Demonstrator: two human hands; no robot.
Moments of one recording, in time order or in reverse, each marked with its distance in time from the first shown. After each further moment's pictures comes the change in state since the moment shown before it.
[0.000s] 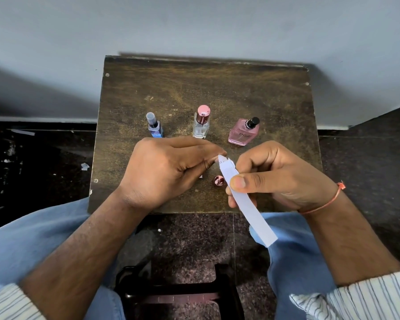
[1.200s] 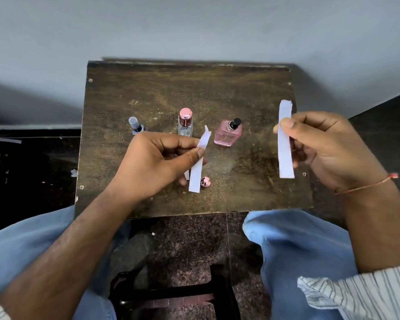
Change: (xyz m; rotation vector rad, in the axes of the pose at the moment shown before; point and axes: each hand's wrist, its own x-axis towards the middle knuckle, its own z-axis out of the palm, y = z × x) left_hand 0.013 0.011 0.007 -0.655 -0.080 -0.651; right_hand -0.035 -0.008 -0.063 -0.072 0.582 -0.202
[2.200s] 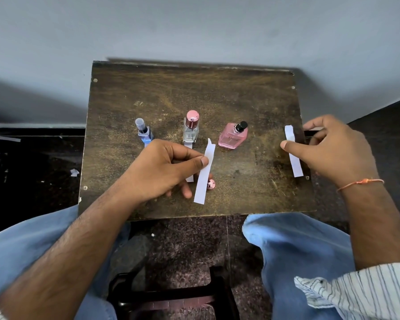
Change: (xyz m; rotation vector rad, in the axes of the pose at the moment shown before) left_hand 0.002 0.012 -0.004 0.090 -0.167 -0.360; right_hand 0.014 0.017 -0.025 -1.045 0.402 0.146
